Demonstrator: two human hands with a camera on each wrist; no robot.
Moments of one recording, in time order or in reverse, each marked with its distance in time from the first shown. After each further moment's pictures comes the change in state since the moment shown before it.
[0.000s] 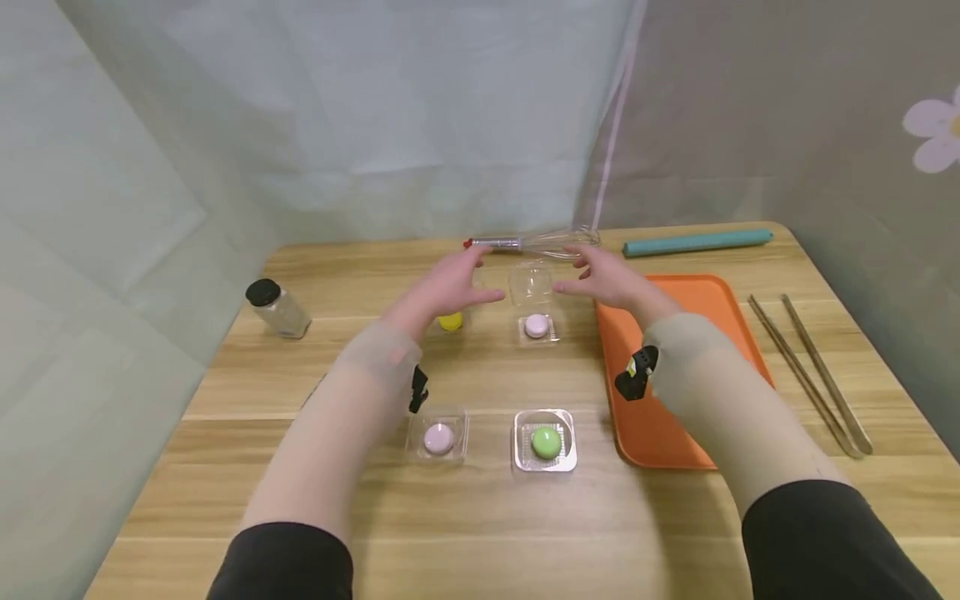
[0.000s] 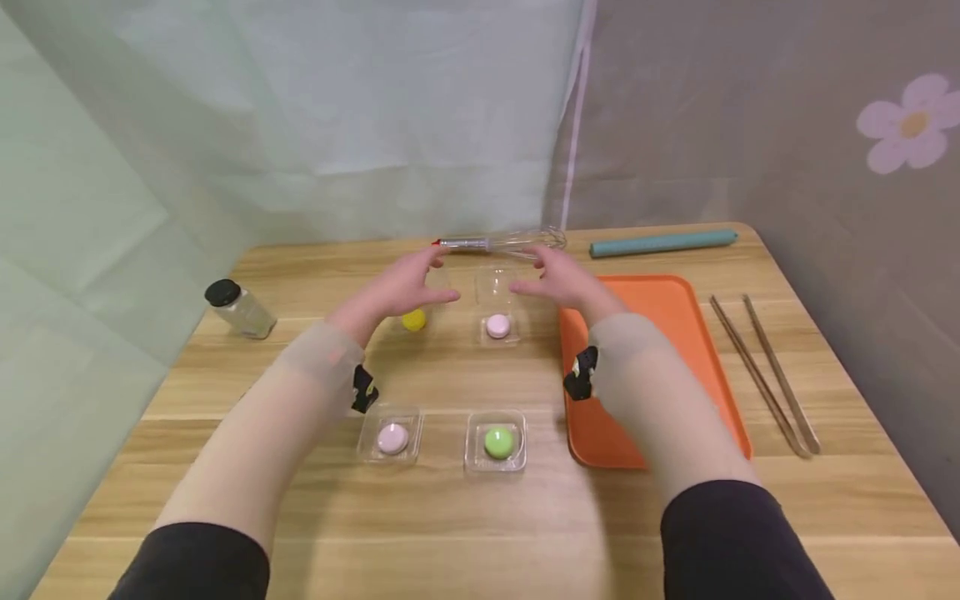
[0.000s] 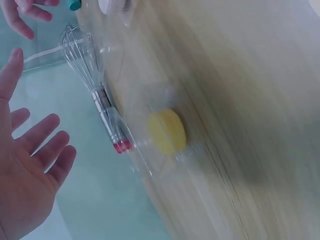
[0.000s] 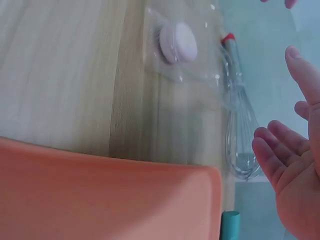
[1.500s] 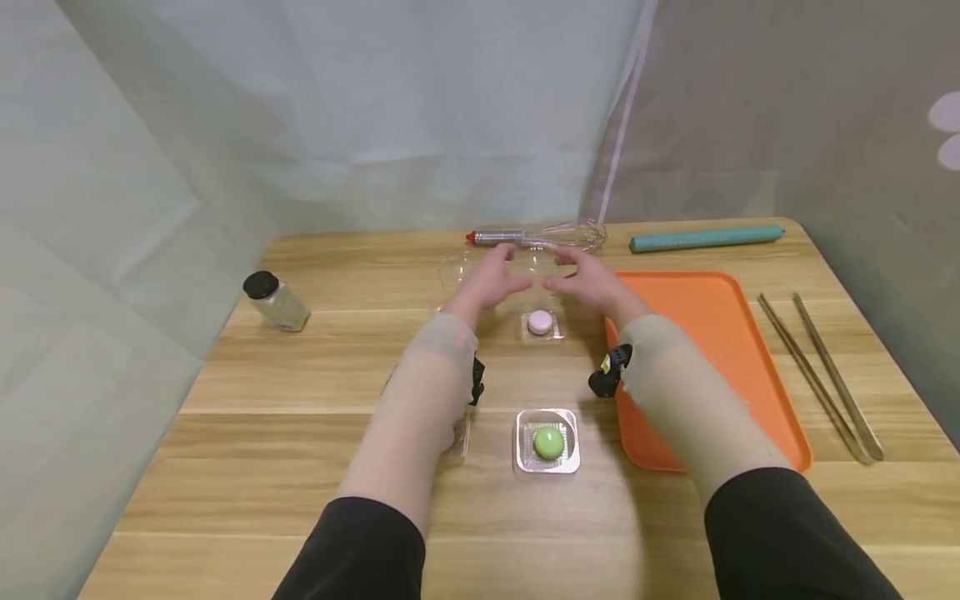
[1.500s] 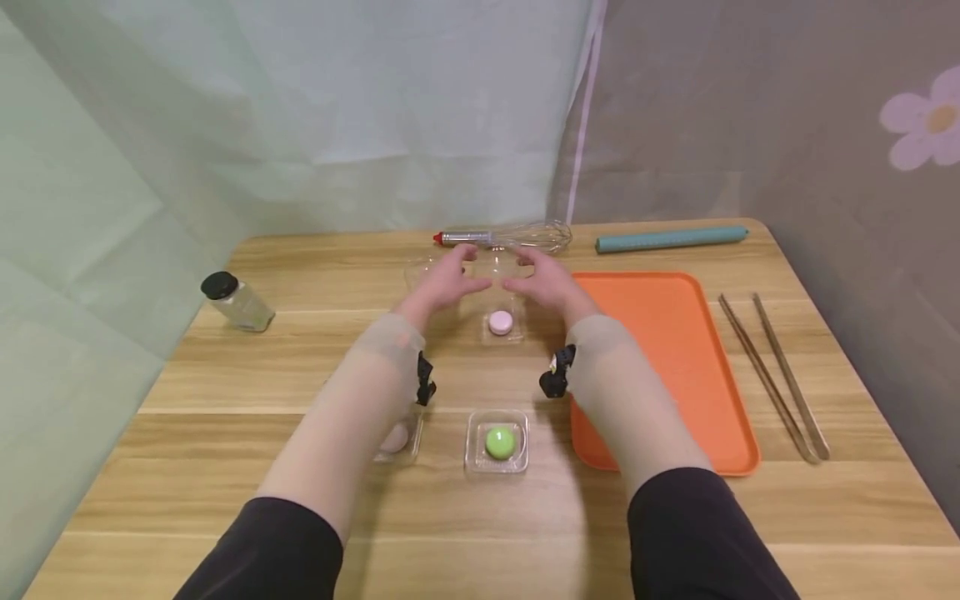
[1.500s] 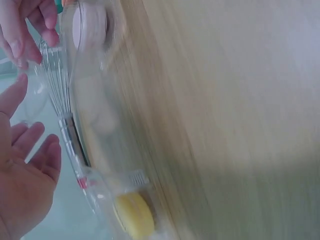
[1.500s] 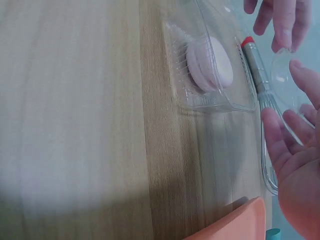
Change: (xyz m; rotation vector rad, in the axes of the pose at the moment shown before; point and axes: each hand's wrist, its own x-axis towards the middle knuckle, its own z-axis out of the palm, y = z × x) left_hand 0.035 0.021 0.047 -0.303 0.075 -0.154; right_hand 0.013 0.006 0.034 0.214 0.071 0.053
